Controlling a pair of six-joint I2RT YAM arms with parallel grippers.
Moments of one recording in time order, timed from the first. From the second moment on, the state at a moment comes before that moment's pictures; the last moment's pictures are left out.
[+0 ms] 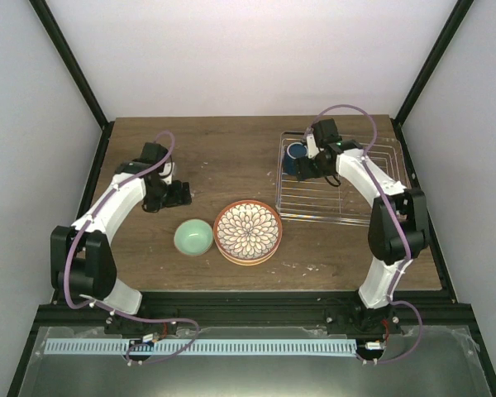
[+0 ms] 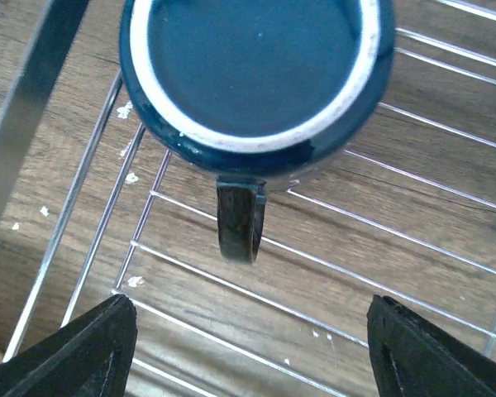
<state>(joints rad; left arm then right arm) -0.18 1.52 1.18 -0.91 0.15 -0.28 0.27 1.82 1.44 -0.69 -0.08 0.01</state>
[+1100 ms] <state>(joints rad) -0.25 1.55 0.98 -0.96 0.24 -0.32 0.27 1.83 1.87 -0.70 -0.10 0.06</state>
